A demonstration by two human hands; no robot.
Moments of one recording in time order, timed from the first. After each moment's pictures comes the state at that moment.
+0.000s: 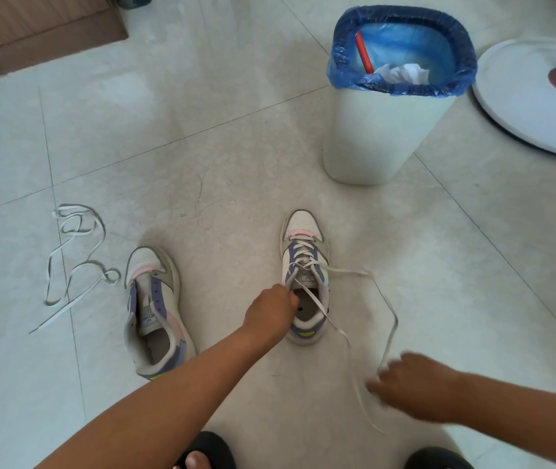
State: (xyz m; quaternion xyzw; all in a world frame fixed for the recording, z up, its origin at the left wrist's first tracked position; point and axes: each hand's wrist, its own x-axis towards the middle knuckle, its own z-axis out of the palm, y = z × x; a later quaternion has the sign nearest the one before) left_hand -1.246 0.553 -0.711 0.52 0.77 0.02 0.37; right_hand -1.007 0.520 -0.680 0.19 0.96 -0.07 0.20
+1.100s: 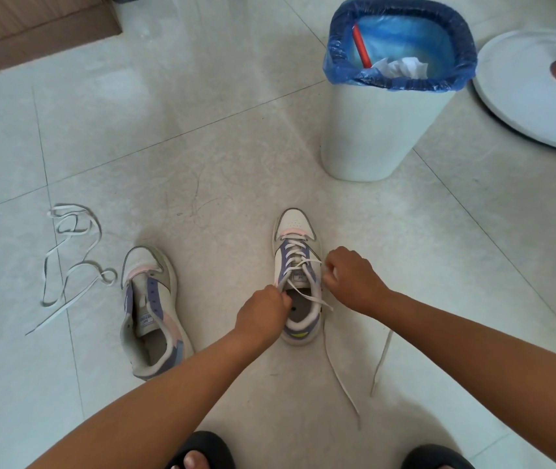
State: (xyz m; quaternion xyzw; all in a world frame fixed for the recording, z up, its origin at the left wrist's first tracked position) left_hand -1.250 0.550 -0.709 0.52 0.78 -0.01 0.35; right_hand -1.090 0.619 -0.719 0.55 0.78 -0.28 -0.01
